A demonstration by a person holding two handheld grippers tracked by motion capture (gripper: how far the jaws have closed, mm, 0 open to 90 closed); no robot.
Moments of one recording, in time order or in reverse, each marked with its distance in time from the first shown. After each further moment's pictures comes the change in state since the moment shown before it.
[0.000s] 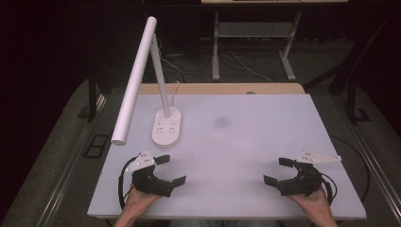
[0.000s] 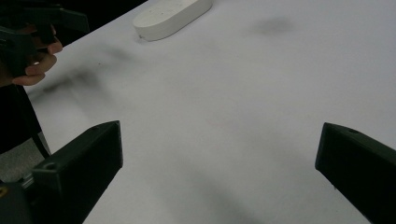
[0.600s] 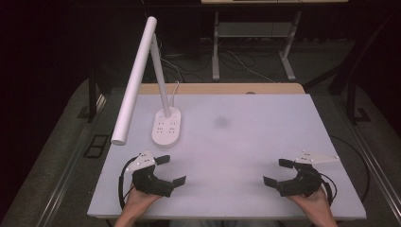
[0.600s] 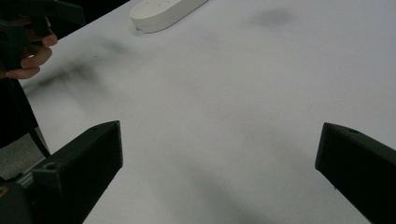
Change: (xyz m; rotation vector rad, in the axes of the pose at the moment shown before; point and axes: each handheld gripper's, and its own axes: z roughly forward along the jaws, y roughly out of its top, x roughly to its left) left arm 0.000 0.000 0.000 0.012 -0.004 -0.005; right arm 0.000 -0.001 0.001 0.024 -0.005 0.004
